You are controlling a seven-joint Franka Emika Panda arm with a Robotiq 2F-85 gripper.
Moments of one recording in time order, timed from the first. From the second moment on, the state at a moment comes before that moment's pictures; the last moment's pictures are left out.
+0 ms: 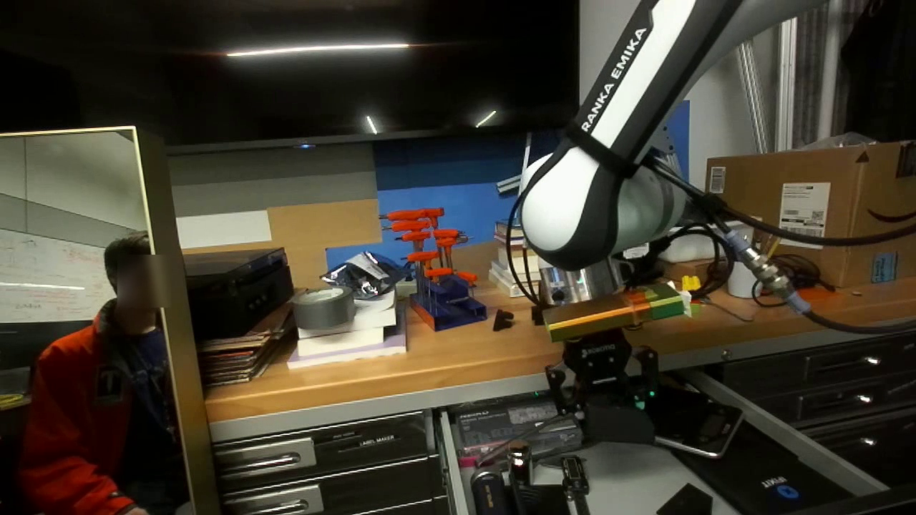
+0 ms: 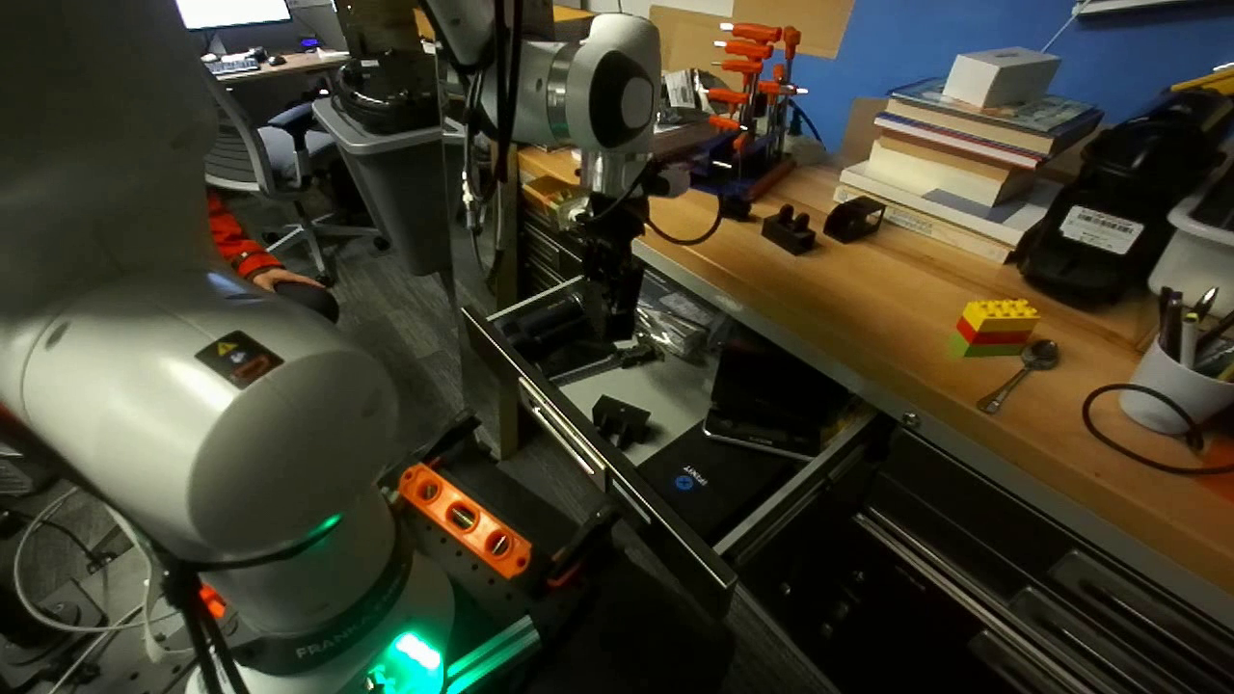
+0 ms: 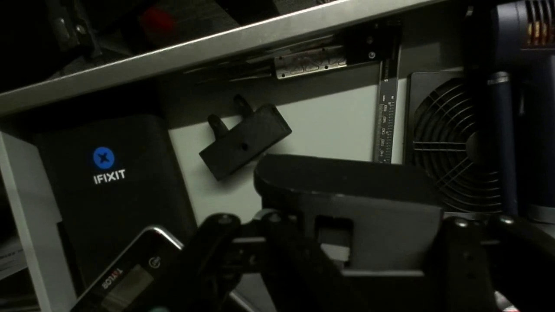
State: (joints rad) arm 0.15 0.12 0.01 -2.42 -0.09 2.29 0.69
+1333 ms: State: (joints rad) arm 0.24 0.30 -0.03 -2.54 -0.10 2.66 1.72
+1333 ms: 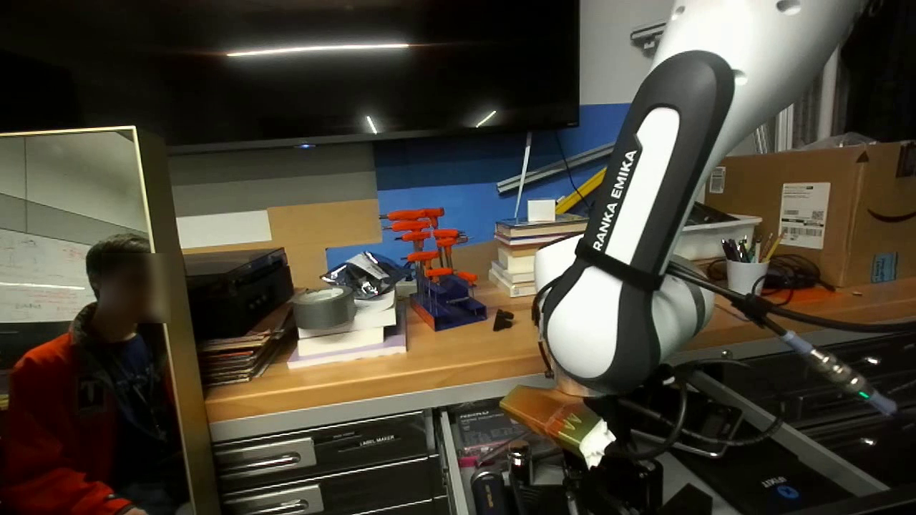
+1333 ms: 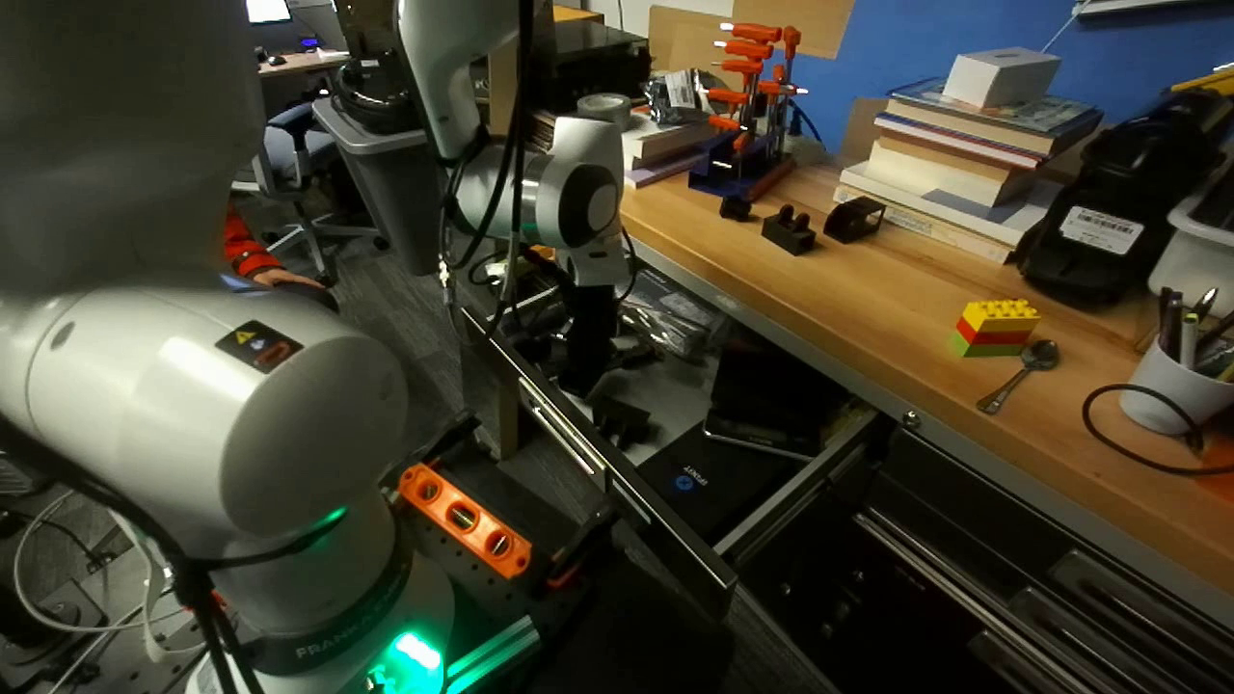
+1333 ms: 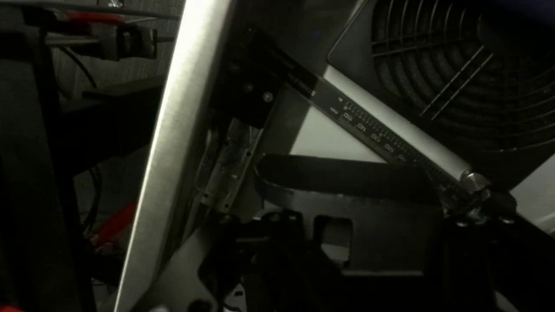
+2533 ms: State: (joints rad) arm 0.25 0.35 -0.08 -2.53 -0.10 2.69 1.84
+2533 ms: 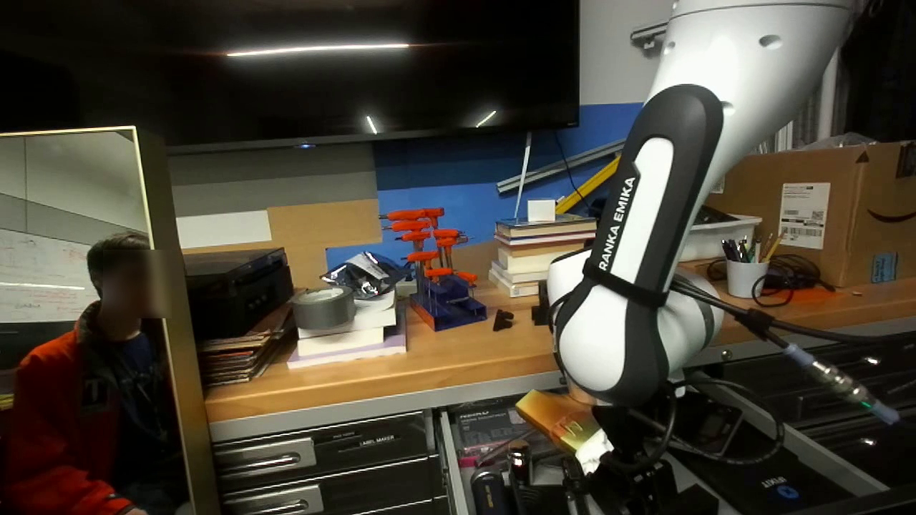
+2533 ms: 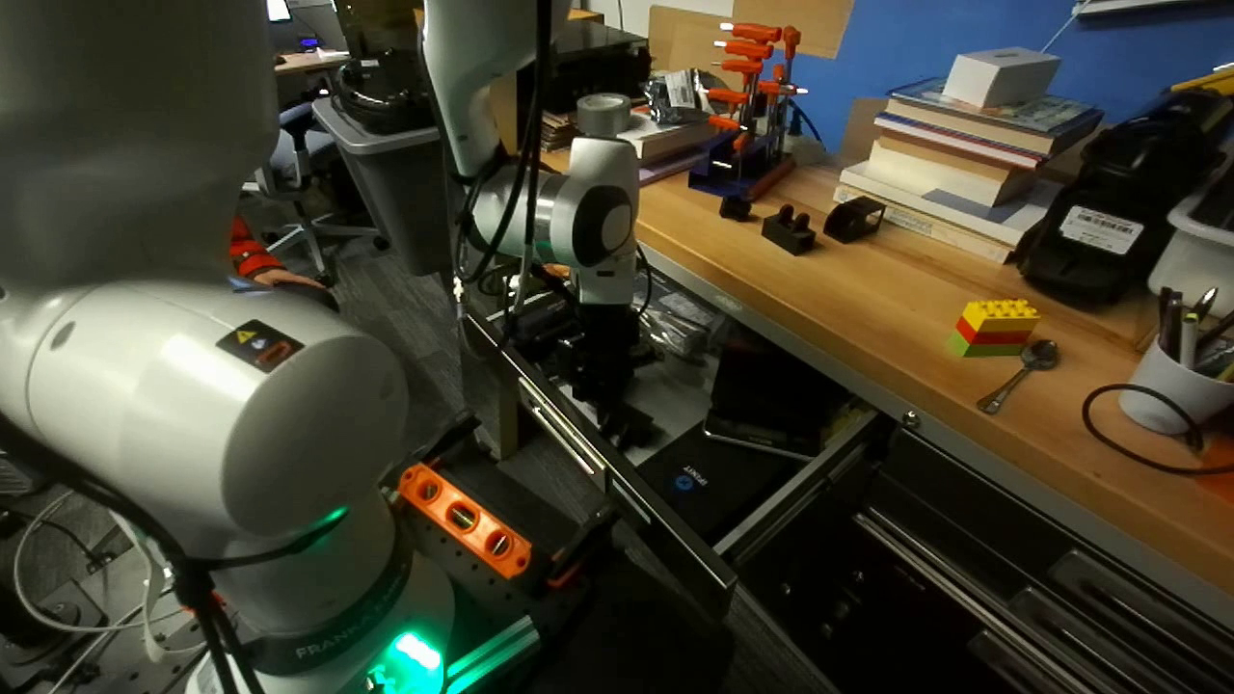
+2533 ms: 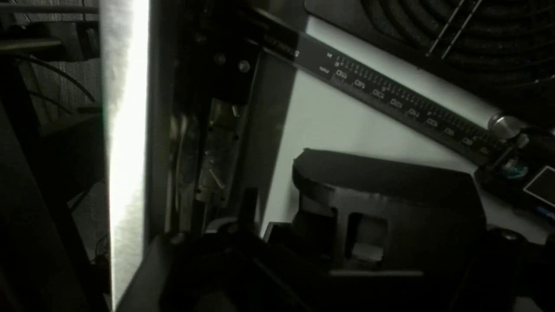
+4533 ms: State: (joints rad) arm 0.11 0.35 -0.02 -1.91 -0.20 2.37 0.89
